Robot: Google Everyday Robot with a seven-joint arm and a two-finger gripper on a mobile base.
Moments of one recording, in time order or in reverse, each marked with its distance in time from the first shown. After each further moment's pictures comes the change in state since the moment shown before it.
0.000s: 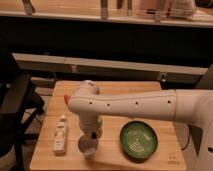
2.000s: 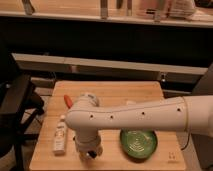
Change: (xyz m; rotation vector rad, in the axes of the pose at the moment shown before) arm -0.077 -0.036 -0.009 0.093 -0.059 -0.045
